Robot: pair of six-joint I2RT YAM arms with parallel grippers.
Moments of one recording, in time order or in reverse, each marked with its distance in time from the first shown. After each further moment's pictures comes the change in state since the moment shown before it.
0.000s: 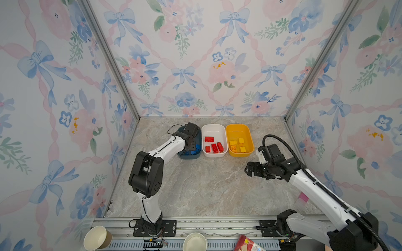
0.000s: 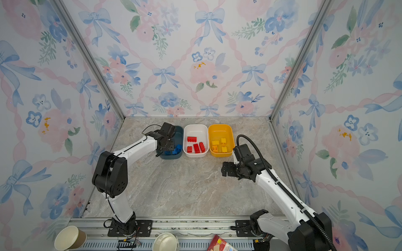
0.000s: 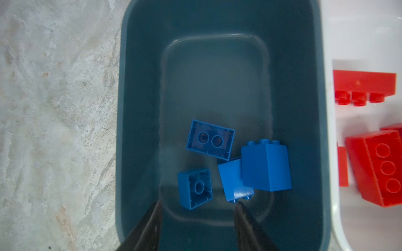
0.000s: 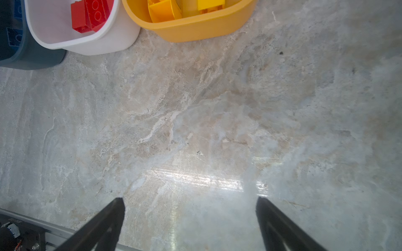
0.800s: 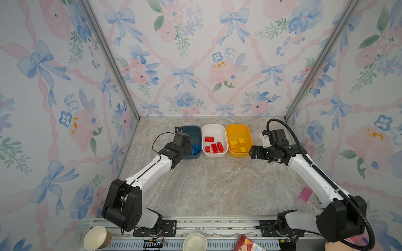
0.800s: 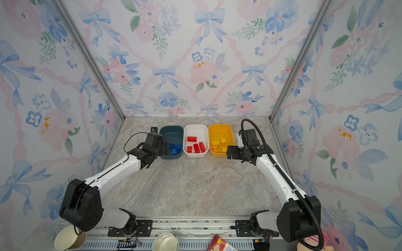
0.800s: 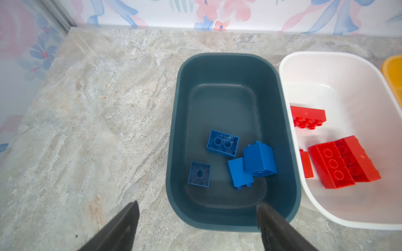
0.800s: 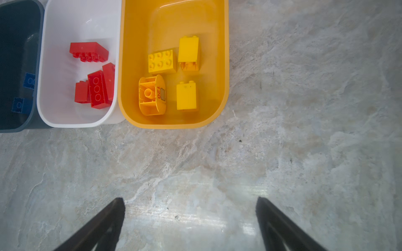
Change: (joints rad) left arm -0.002 -0.470 -0.478 0.396 -0.071 0.037; right arm -0.201 0.206 0.173 0.176 0.018 -0.233
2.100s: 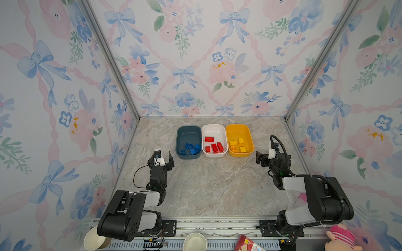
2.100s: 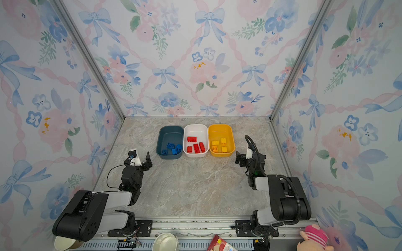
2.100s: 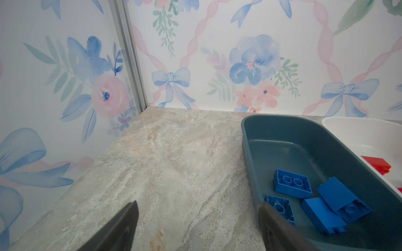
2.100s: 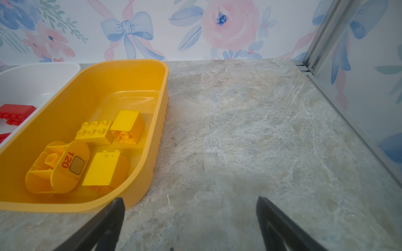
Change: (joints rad) left arm 0.270 -0.029 -0.795 1.399 0.071 0.315; right arm -0.204 0.187 -0.742 1.526 -0.019 -0.195
